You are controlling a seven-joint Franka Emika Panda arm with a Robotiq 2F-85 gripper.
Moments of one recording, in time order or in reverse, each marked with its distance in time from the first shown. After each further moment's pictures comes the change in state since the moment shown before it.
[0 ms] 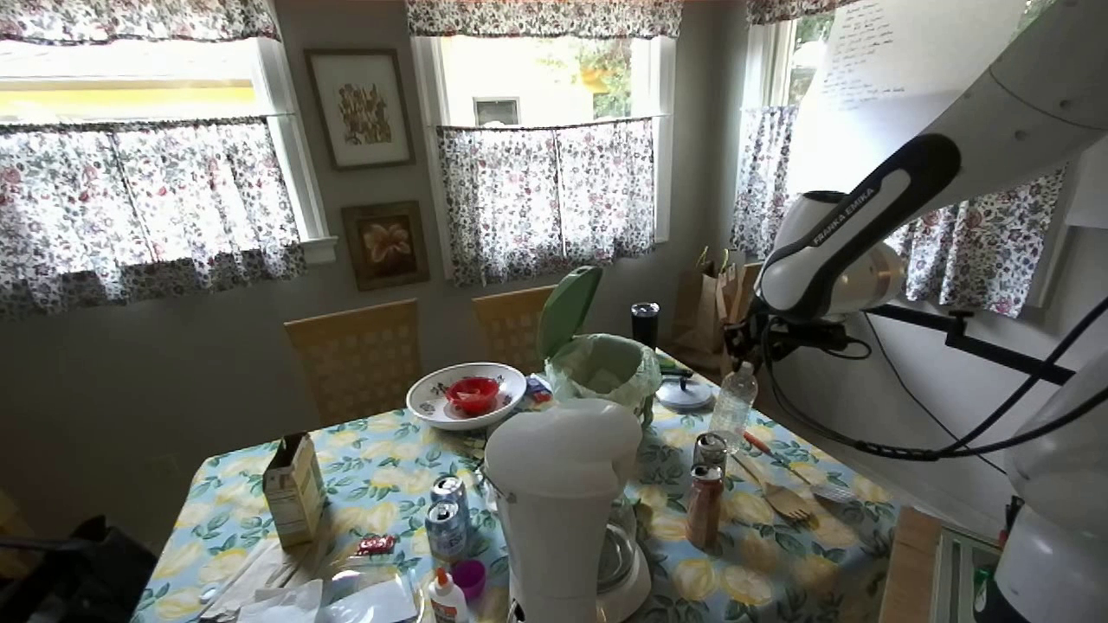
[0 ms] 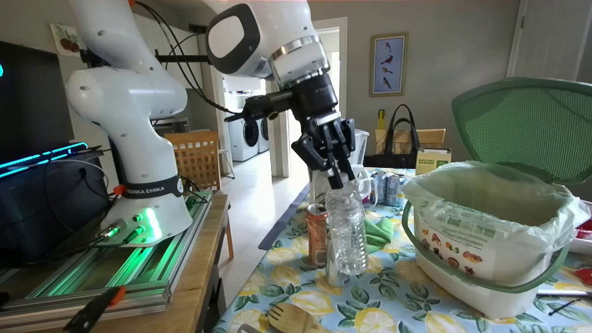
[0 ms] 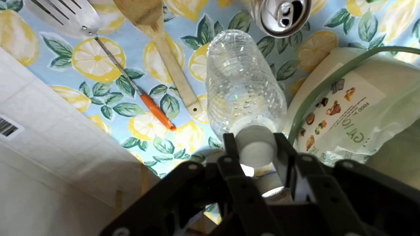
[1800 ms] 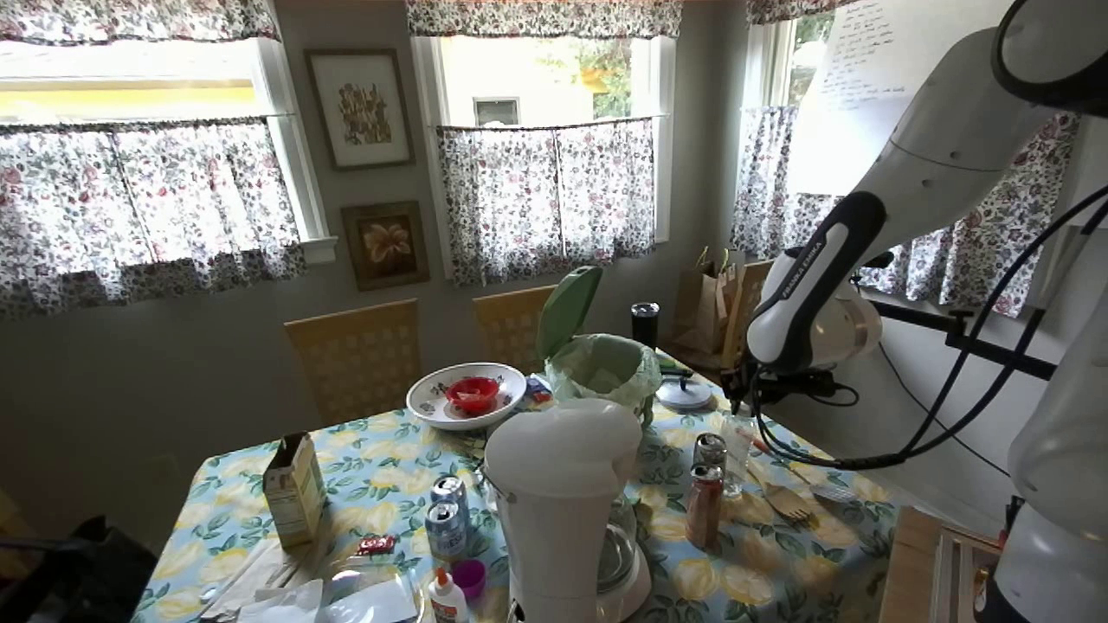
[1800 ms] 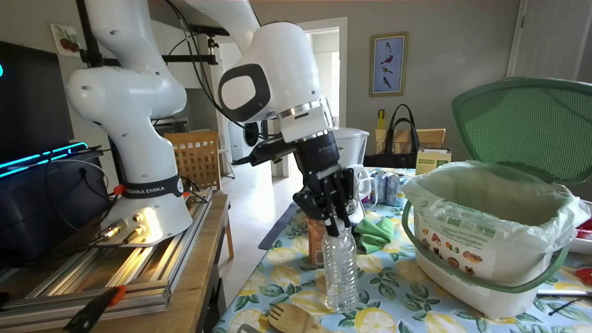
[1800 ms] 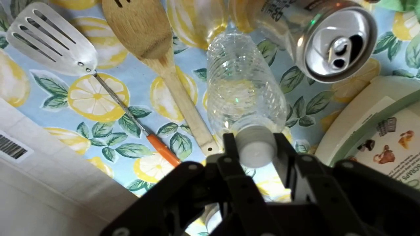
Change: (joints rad) arm 0.029 0.267 -0.017 0.007 0.033 0.196 0.005
